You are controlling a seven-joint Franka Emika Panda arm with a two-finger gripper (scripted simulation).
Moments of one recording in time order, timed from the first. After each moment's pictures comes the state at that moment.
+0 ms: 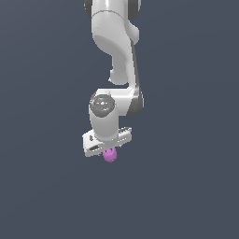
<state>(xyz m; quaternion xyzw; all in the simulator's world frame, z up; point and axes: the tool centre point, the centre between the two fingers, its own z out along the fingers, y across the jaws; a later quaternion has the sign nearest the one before) 0.067 -0.046 0.090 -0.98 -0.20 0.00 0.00</state>
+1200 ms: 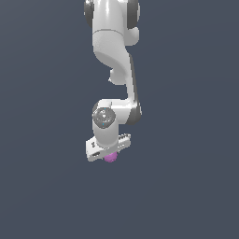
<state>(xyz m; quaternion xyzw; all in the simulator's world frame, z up) 0.067 -0.046 0.040 -0.98 -0.20 0.00 0.00</state>
